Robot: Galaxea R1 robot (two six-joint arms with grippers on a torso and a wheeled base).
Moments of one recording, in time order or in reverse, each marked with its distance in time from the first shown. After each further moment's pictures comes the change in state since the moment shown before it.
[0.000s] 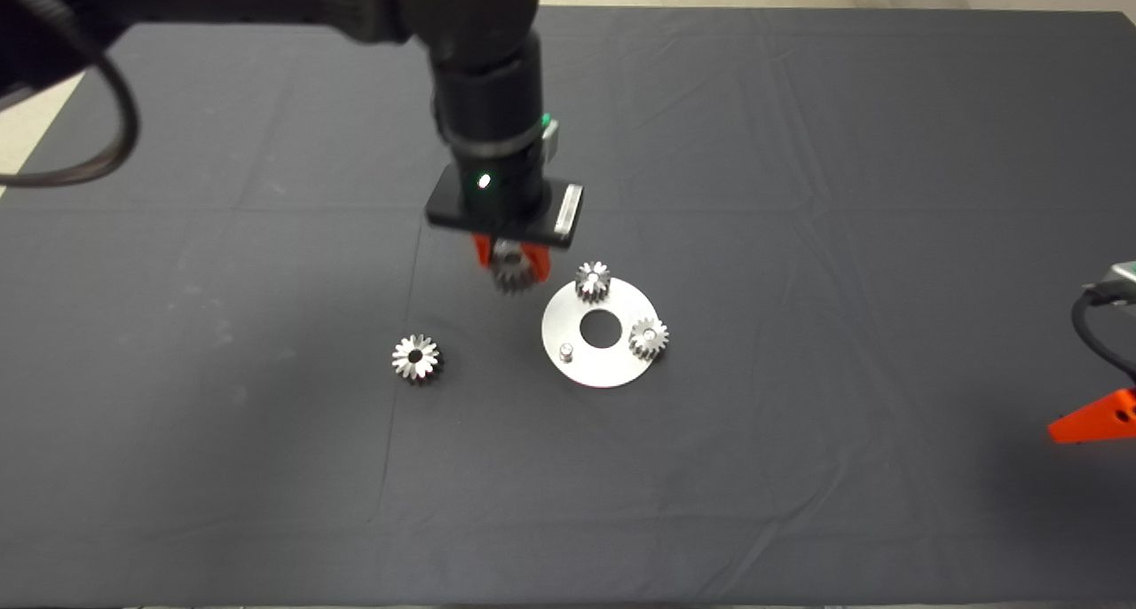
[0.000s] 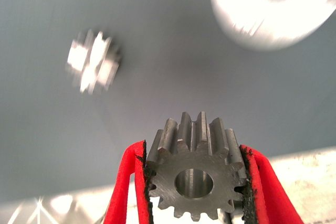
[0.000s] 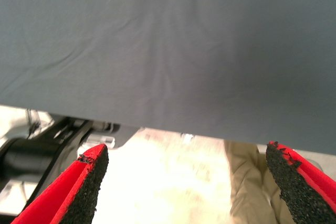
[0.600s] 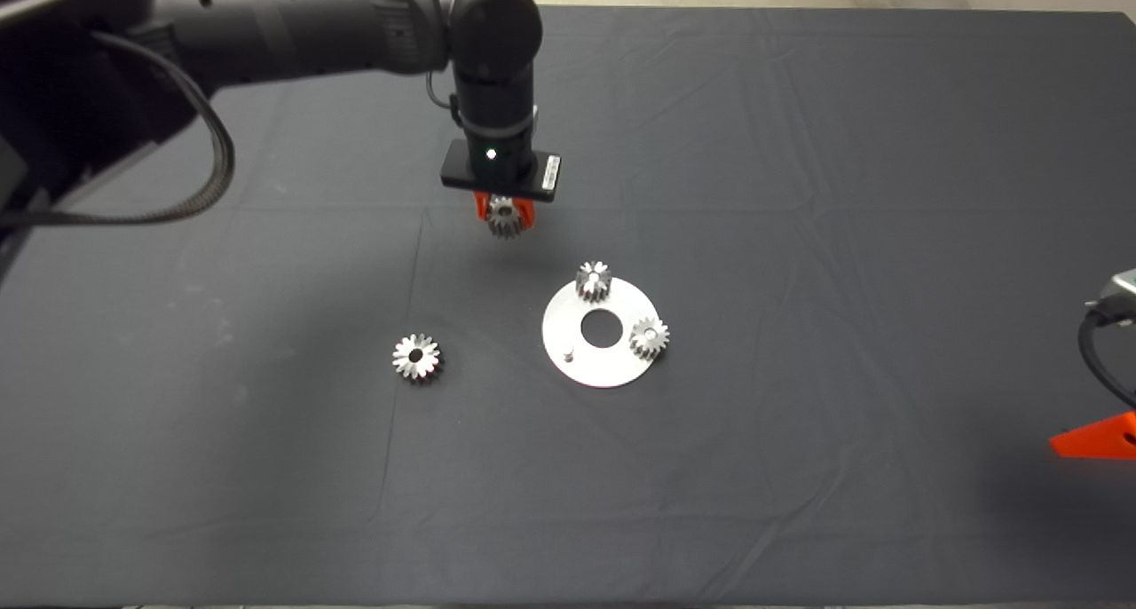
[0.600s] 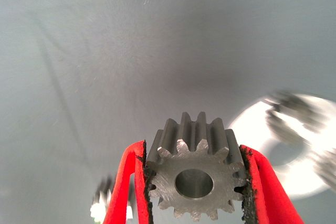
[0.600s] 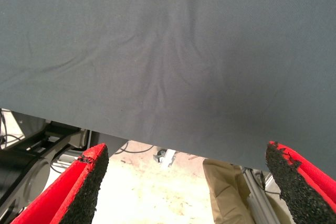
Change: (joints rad) left arm 0.049 0.232 -0.636 0.151 0.002 0.343; right arm 0.054 -0.048 0.124 -0.102 0.002 -0.041
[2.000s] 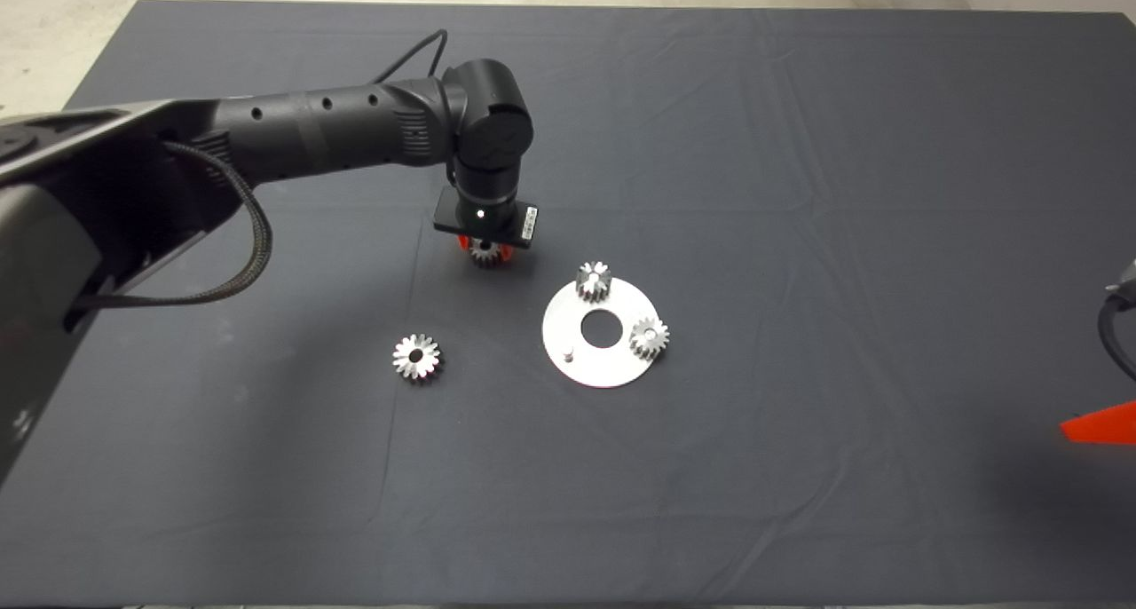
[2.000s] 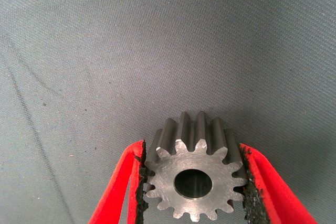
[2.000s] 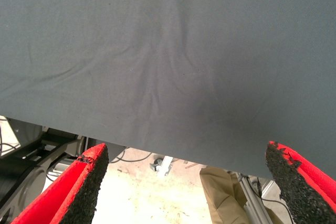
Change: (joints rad) left arm 0.241 0.001 -0.087 0.342 0.001 0.063; right arm 0.044 -0.016 0.002 -0.001 0.000 -0.023
